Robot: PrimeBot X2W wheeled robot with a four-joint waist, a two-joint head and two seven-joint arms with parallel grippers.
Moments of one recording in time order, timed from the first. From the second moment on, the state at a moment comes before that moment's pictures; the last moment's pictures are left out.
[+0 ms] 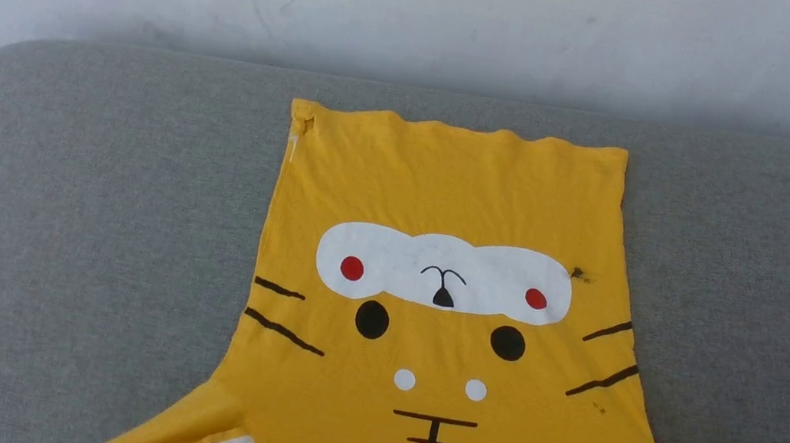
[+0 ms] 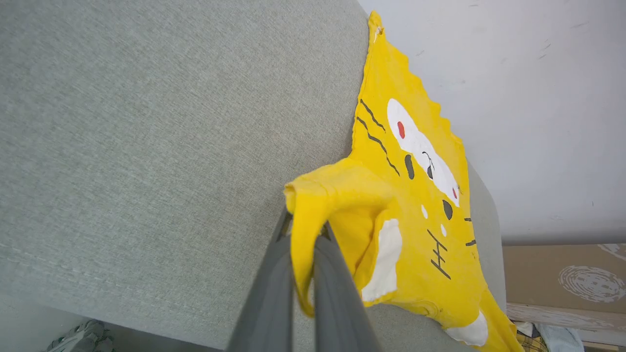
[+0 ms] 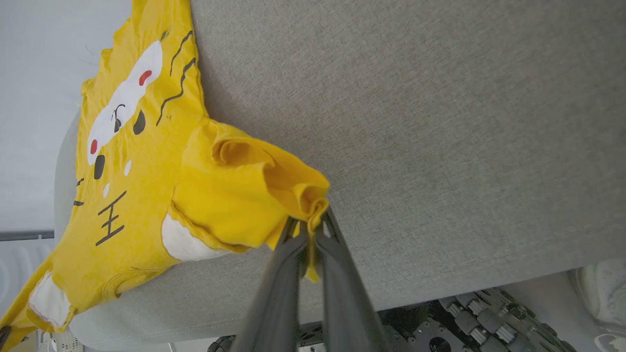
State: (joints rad) left arm 0.63 0.23 0.24 -0.50 -1.04 0.03 0.41; right arm 0.58 -0.05 -0.43 -0.36 0.87 0.13 0.64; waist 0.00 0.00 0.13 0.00
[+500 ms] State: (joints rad) left arm 0.49 0.25 0.10 -0.52 -0.91 0.03 0.40; right arm 0.36 -0.05 -0.28 -0.14 0.50 0.13 0.58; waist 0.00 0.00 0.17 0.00
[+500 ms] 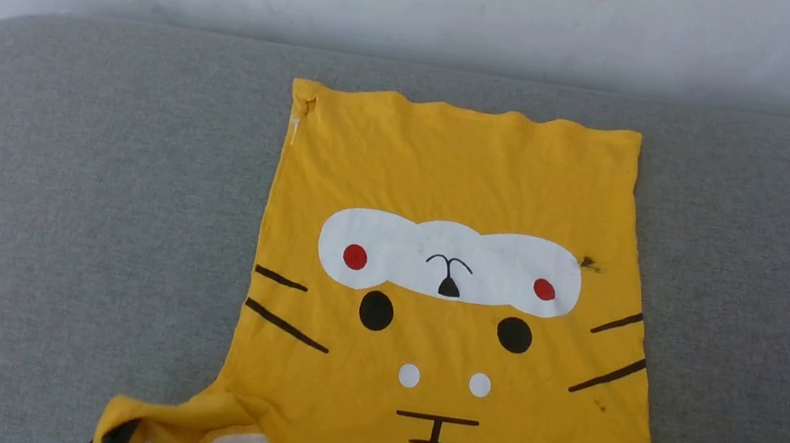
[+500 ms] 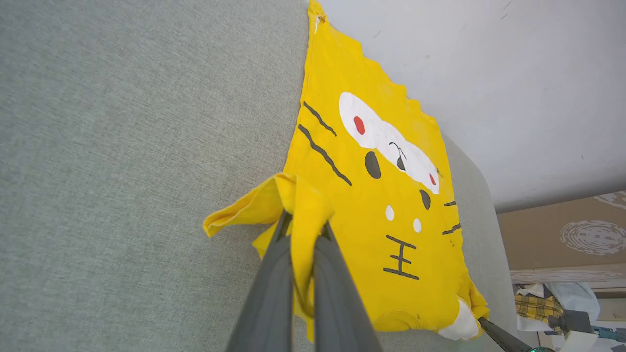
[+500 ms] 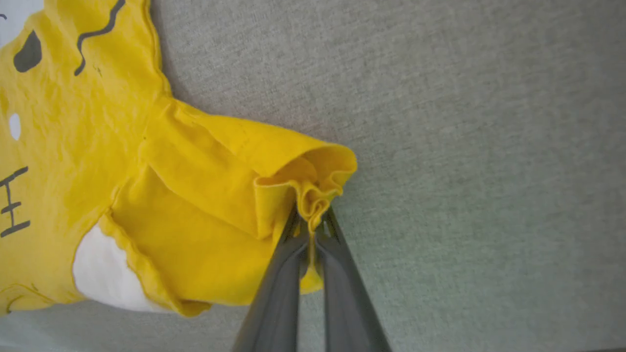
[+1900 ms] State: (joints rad) left arm 0.30 0.23 -0.03 -0.50 -0.87 -0.08 0.30; right arm -0.79 -0.19 -0.31 0.04 0.03 0.13 0.84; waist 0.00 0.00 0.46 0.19
